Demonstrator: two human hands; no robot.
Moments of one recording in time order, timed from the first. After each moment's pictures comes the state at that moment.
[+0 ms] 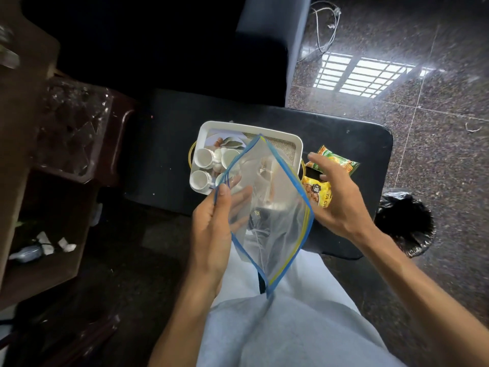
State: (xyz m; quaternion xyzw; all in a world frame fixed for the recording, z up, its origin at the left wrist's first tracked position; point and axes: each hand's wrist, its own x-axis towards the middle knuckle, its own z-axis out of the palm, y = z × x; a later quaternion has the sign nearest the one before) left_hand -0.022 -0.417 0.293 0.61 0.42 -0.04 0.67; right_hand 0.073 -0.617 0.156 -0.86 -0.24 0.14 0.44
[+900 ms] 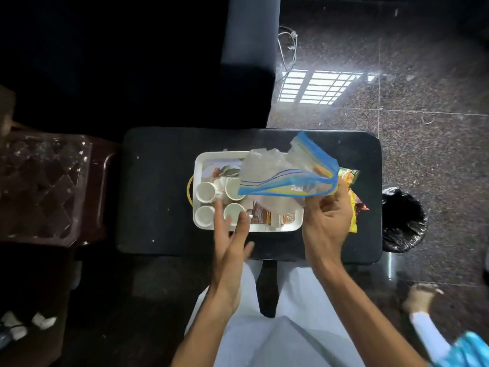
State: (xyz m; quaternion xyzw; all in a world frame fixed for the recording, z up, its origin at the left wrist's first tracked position) left_hand -0.020 -0.330 0.217 0.55 0.38 -0.13 0.73; right_hand 0.045 -0.460 0.202 -0.66 0.21 -0.06 0.72
